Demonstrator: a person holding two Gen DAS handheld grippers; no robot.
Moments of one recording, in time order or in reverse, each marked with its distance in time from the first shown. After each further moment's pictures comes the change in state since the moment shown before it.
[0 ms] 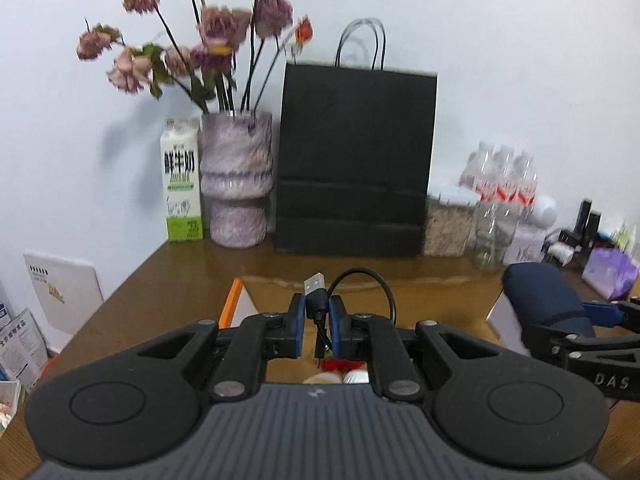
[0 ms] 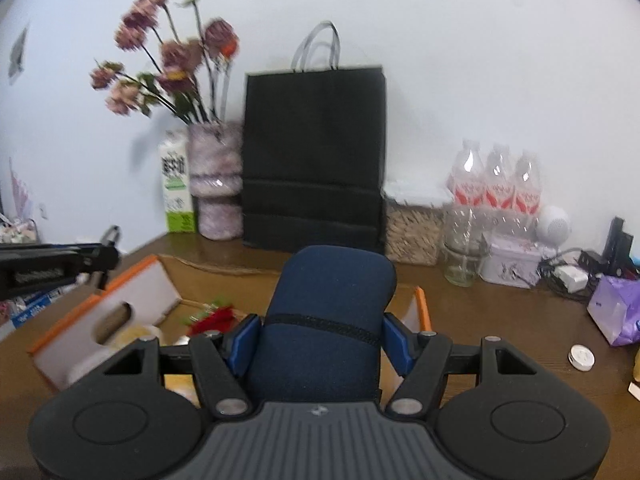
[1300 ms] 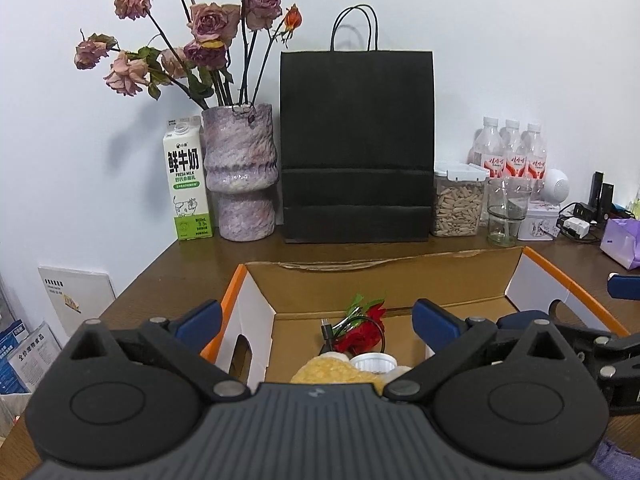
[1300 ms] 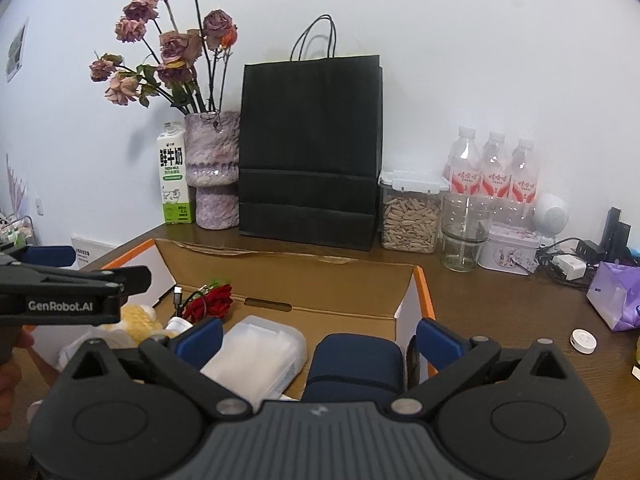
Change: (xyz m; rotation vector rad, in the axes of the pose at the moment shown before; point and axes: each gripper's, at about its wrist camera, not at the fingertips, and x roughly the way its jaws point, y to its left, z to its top) left arm 0.002 -0.017 -0.019 0.062 -0.018 0.052; right arm -0.007 0.009 -0.020 -0.008 -0.023 -0.001
